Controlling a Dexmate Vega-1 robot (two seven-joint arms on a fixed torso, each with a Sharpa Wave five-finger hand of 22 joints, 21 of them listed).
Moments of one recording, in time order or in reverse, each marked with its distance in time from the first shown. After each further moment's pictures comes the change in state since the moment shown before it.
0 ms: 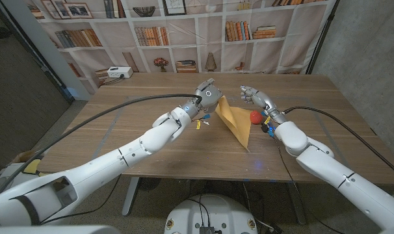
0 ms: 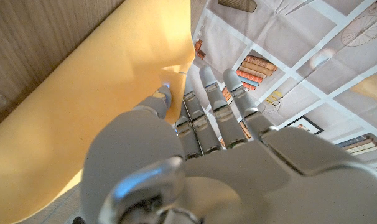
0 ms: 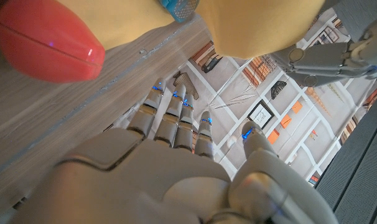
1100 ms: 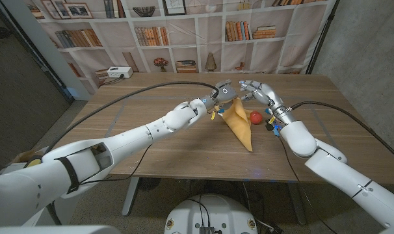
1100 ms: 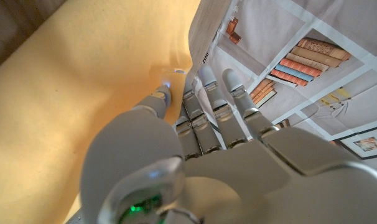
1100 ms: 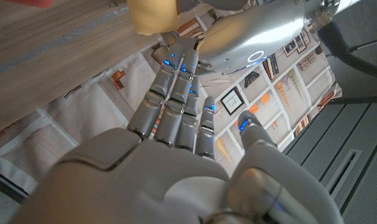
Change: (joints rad) left arm -0.286 -0.200 0.217 0.403 -0.172 -0.108 0.127; left_hand -0.002 -0.016 -0.002 -0.021 -0.002 0.013 0.006 -0.024 -0.034 0.037 -0.009 0.003 0.014 0.030 -0.005 0.004 0.012 0.018 -0.018 0.023 0.000; right arm -0.109 -0.052 0.090 -0.171 -0.133 -0.019 -0.058; right_hand 0.111 0.013 0.078 -0.050 -0.013 0.300 0.069 0.036 0.000 0.282 0.011 0.020 -0.003 0.394 -0.025 0.039 -0.005 0.373 -0.098 0.126 0.008
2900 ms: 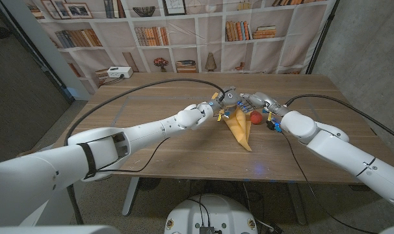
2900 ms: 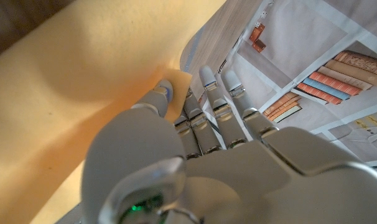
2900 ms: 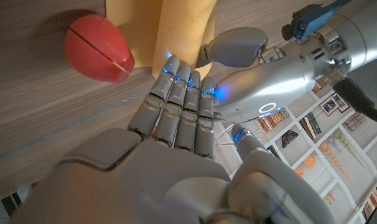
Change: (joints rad) left arm -0.119 -0.131 0.183 0.260 -0.159 0.025 0.100; left_hand 0.036 -0.009 -0.002 -0.082 -0.037 0.030 -0.020 -0.067 -0.016 0.043 0.000 -0.053 -0.061 0.011 -0.004 -0.041 -0.067 0.018 -0.018 0.042 -0.005; right arm 0.162 -0.113 -0.099 -0.019 0.180 -0.318 0.219; right_hand -0.126 0.013 0.046 0.200 0.013 0.202 0.040 -0.032 0.005 0.155 -0.019 -0.041 -0.005 -0.059 -0.010 -0.105 0.008 -0.037 -0.027 -0.085 -0.008
